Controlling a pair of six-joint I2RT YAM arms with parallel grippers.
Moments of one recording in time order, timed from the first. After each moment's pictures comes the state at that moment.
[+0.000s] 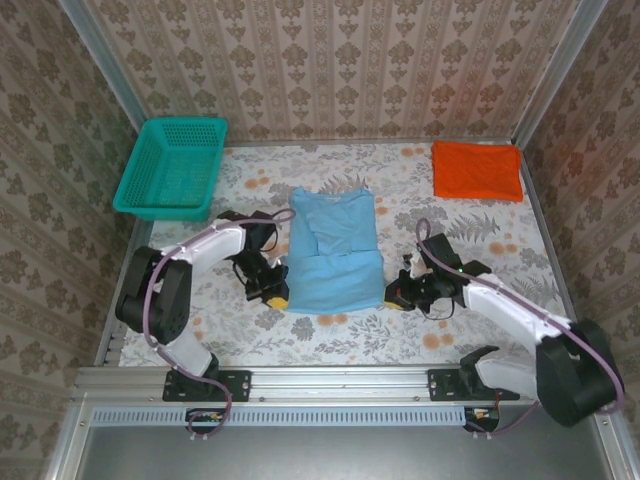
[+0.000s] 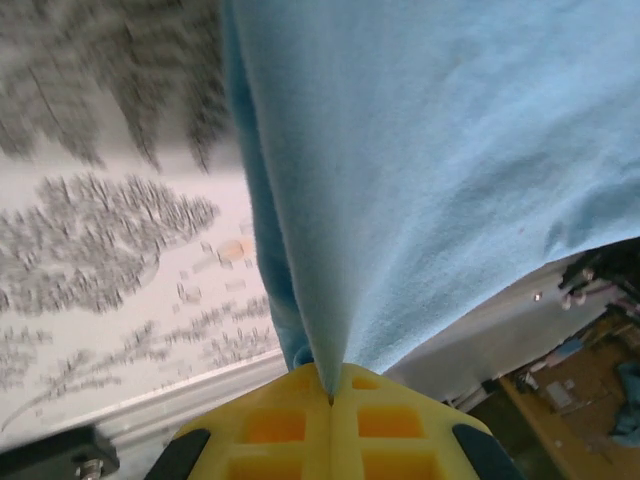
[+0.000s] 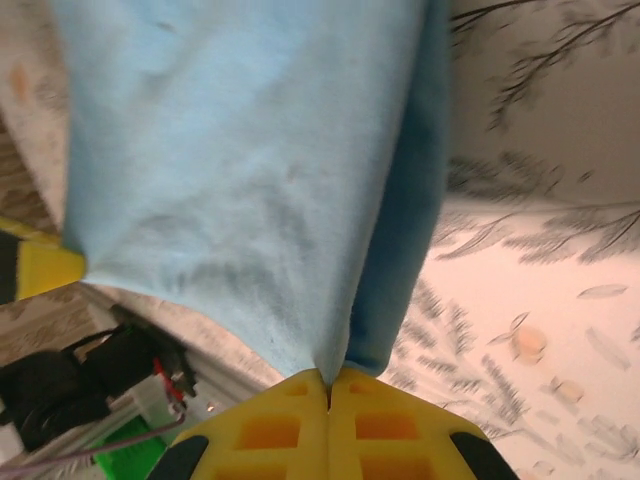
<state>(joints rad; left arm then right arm) -0.48 1.63 1.04 -1.18 0.62 -0.42 0.37 1.12 0.58 -0.54 -0.61 0.78</state>
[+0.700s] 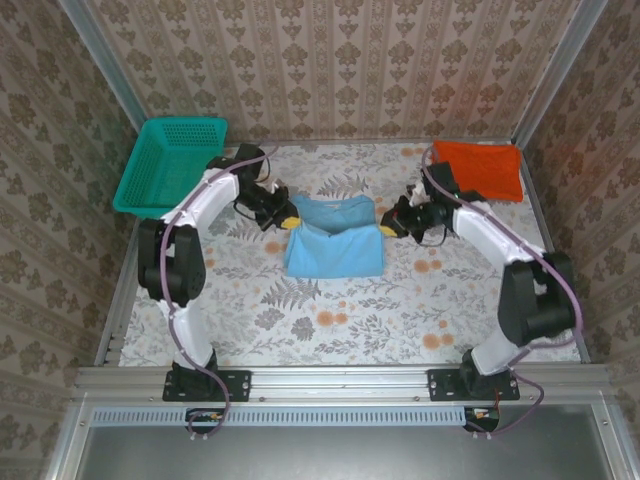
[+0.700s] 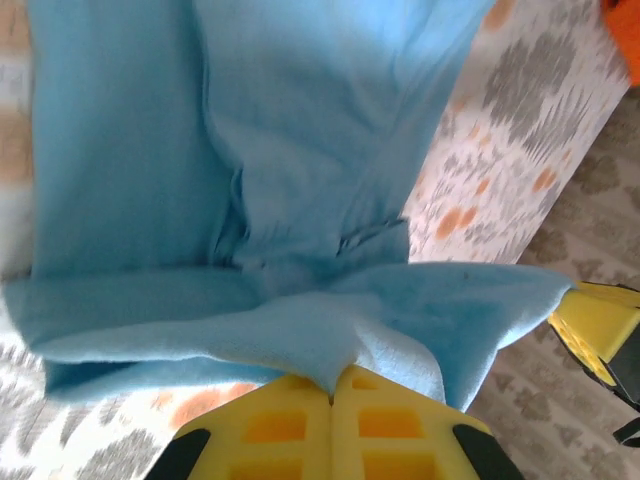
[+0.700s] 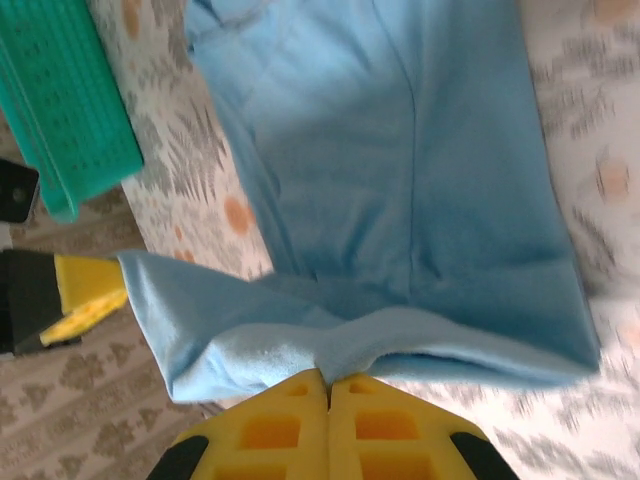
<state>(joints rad) -0.31 1.95 1.64 -1.01 0.74 -0.66 0.18 1.65 1.22 -0.59 -0.64 0.81</state>
